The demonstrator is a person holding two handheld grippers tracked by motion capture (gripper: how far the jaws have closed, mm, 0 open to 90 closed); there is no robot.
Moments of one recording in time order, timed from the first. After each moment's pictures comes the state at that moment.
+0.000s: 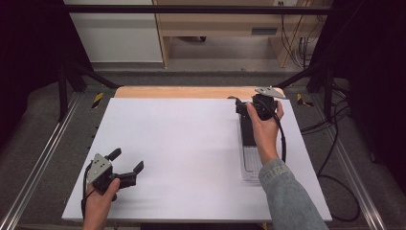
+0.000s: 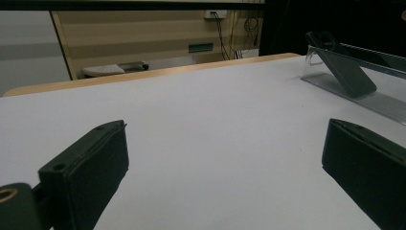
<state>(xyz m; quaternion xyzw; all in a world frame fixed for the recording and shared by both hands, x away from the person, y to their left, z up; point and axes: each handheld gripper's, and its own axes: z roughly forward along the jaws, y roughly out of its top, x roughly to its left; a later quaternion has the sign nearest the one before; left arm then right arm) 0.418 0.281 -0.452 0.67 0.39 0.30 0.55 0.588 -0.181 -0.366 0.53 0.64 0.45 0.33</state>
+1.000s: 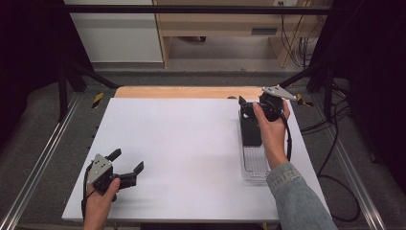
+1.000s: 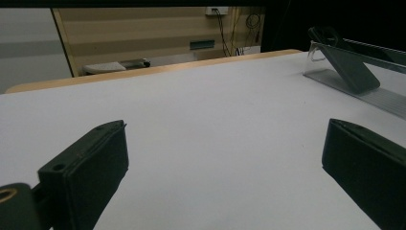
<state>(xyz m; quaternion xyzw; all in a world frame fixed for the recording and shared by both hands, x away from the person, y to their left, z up) 0.417 0.282 -0.454 0.68 0.39 0.30 0.54 0.568 -0.192 -0.347 0.50 0.63 0.49 0.33</state>
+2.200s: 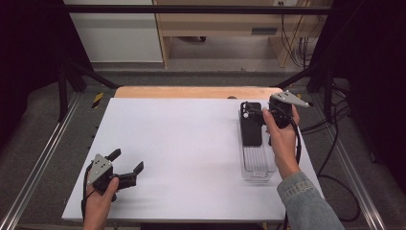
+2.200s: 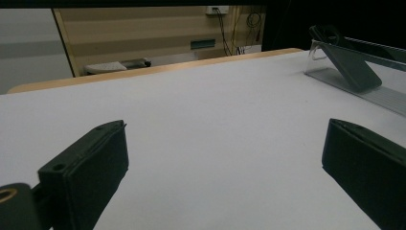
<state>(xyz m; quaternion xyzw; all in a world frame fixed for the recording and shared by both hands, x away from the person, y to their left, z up) 0.417 0.282 -0.454 0.68 0.39 0.30 0.54 0.542 -0.211 -0.343 0.49 0.64 0.50 0.32</state>
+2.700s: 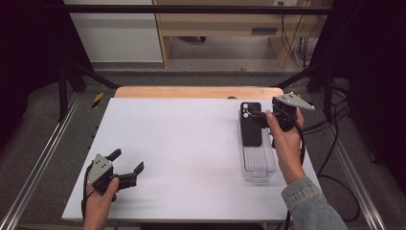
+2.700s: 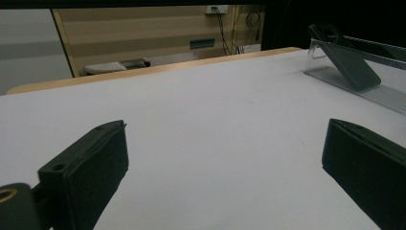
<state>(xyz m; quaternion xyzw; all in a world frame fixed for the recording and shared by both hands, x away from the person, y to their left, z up) 0.417 0.282 -0.454 0.68 0.39 0.30 0.54 0.525 -0.215 -0.334 0.48 0.64 0.52 0.32</state>
